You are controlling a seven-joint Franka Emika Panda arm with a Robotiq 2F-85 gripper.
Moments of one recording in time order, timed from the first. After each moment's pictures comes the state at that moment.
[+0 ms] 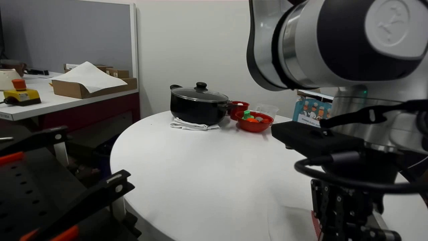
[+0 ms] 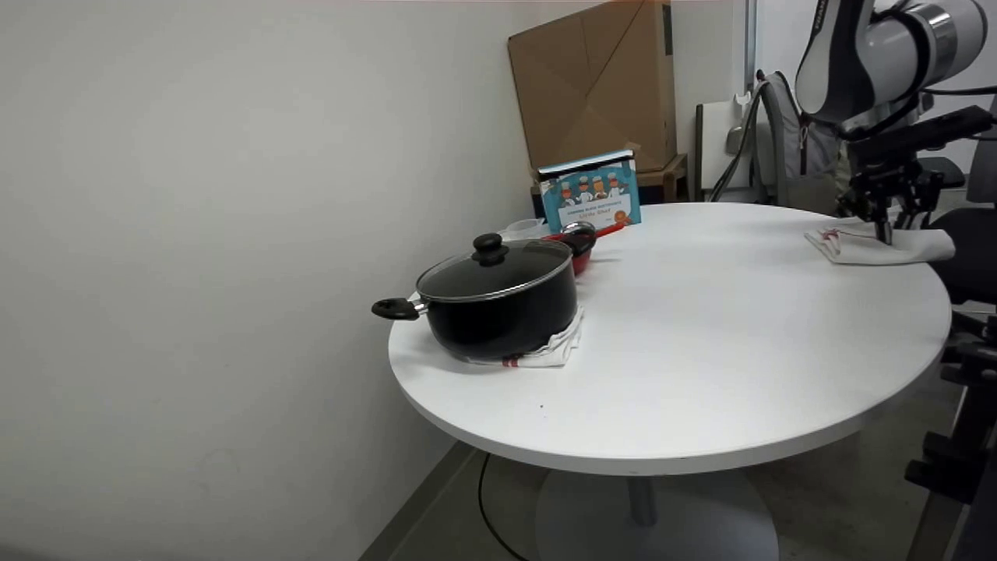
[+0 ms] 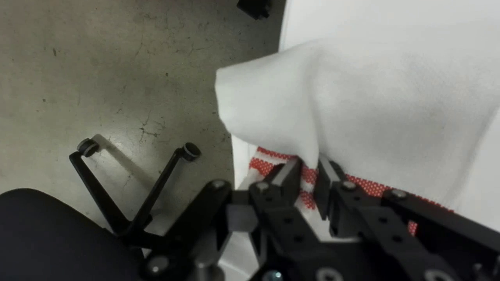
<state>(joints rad) -0.35 0.70 -0.35 -2.17 0.09 2.72 0.26</state>
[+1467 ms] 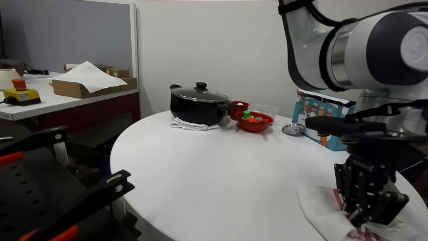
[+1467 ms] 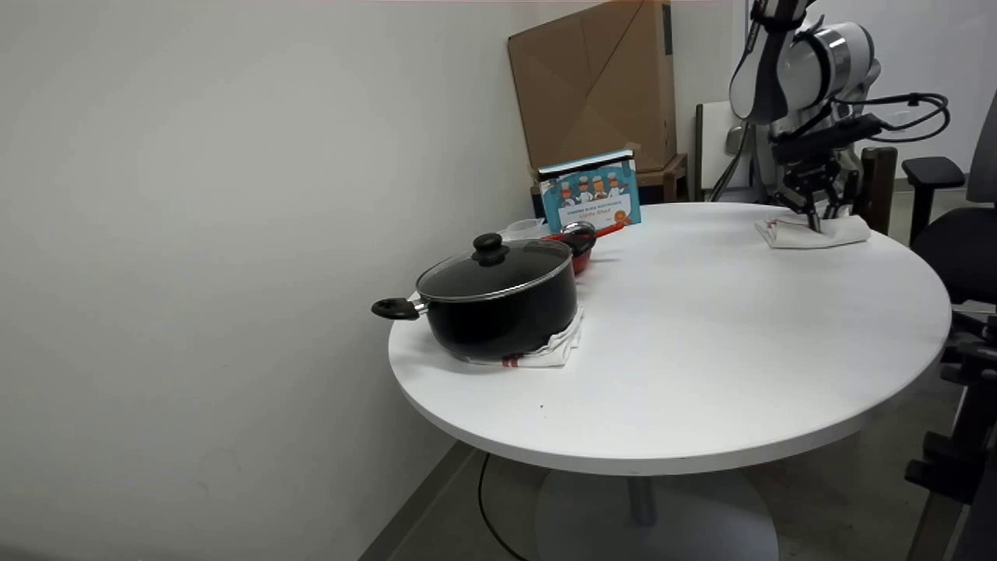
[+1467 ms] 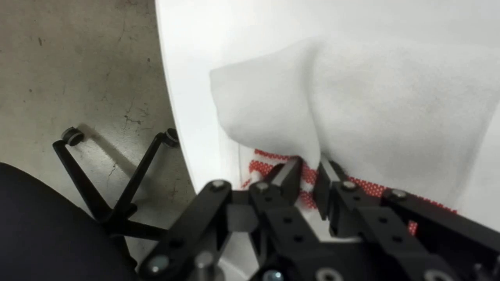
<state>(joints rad) -0.36 0.91 -0.32 -1.71 0.11 2.42 0.33</state>
